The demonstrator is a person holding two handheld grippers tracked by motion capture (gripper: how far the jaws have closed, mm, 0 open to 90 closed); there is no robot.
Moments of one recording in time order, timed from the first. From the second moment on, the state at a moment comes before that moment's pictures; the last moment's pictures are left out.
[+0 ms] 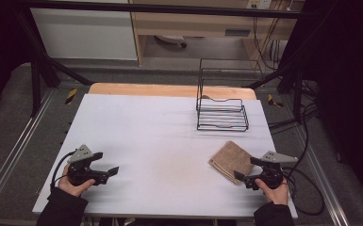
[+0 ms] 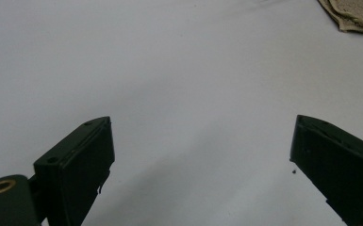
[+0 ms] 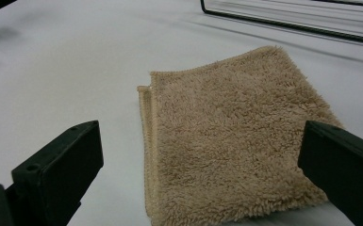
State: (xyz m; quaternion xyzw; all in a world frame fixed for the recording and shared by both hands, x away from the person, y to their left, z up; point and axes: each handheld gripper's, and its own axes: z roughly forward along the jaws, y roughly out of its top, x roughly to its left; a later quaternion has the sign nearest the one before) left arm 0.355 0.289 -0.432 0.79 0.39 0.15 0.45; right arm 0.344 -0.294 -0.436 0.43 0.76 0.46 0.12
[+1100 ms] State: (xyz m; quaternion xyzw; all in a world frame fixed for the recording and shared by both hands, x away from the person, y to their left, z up) left arm 0.355 0.291 -0.435 0.79 0.40 0.15 0.45; right arm 0.355 -0.246 -0.431 0.42 0.79 0.41 0.17
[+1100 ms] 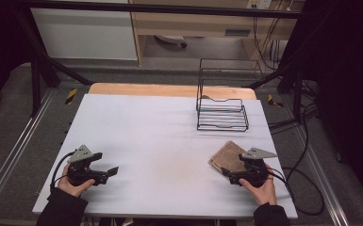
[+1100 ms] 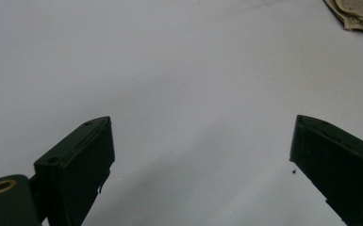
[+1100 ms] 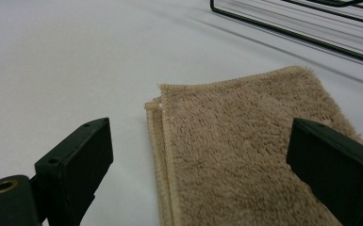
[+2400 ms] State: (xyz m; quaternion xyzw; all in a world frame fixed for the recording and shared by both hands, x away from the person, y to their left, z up) left arm 0.356 0.291 -0.435 0.79 0.40 0.15 0.44; right arm 0.388 -0.197 -0.446 0.36 0.86 0.30 0.21
